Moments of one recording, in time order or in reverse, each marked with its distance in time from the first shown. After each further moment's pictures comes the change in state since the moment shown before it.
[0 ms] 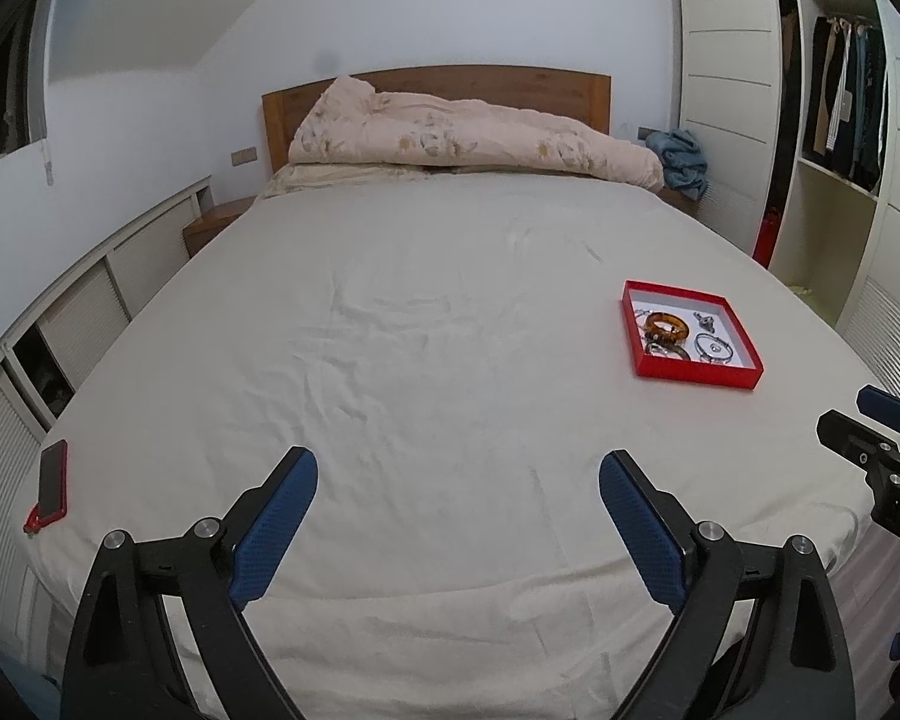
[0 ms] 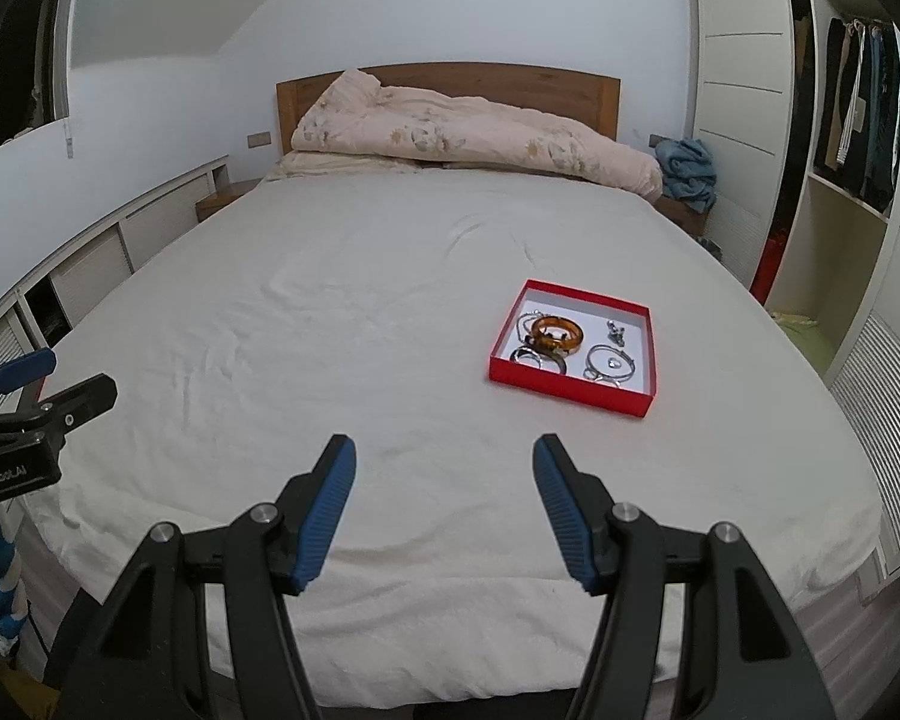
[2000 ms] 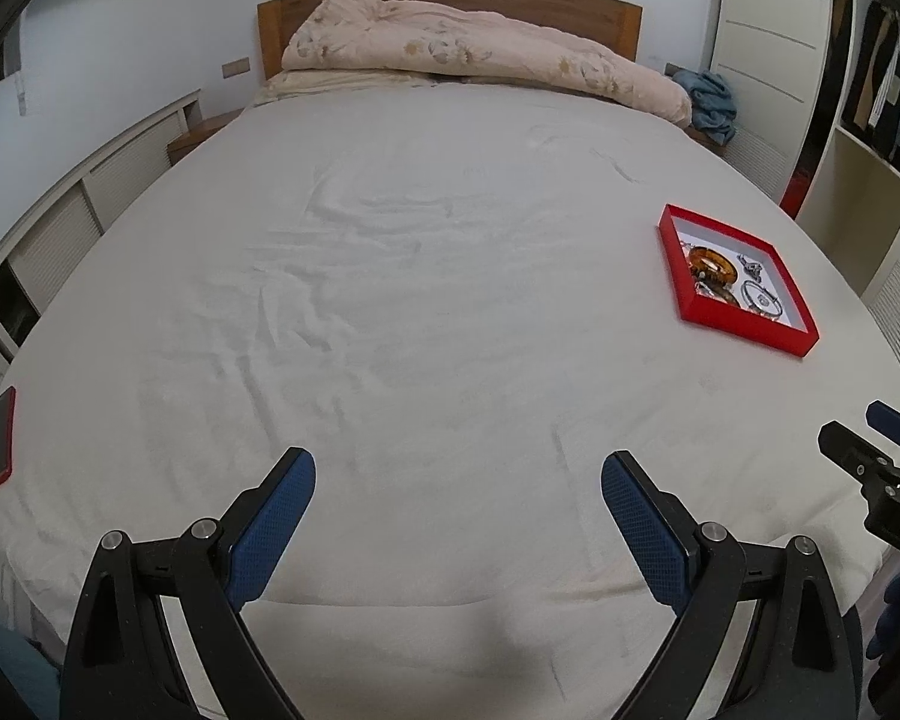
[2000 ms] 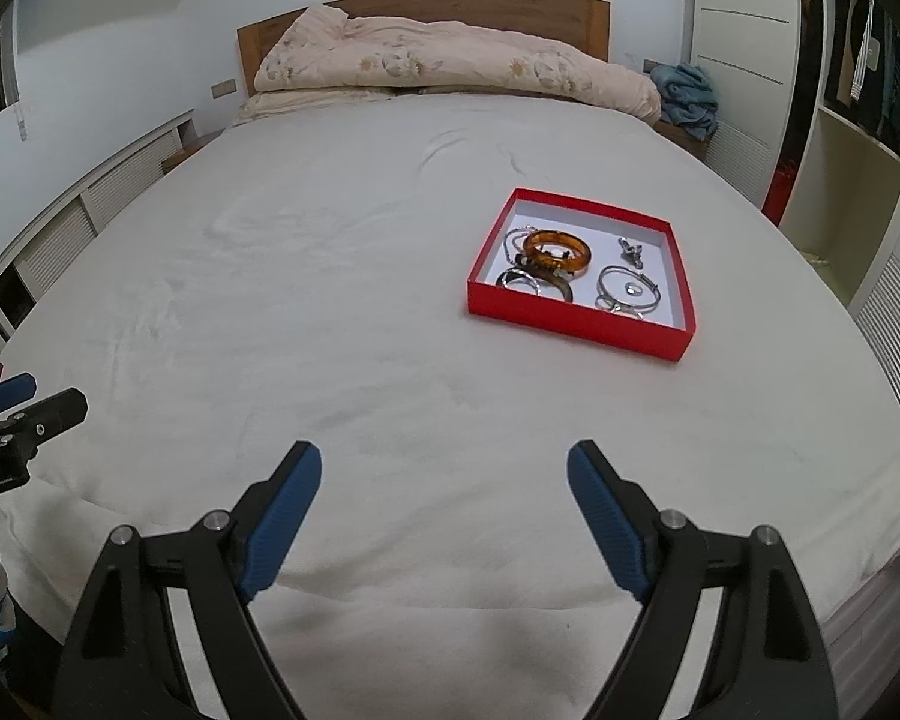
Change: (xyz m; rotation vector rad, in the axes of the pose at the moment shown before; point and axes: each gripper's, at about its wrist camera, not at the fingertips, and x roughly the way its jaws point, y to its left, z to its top) left arm 0.117 0.003 -0.007 -0.057 0.200 -0.023; right arm 0.114 -0.032 -0.014 0.051 0.158 -0.014
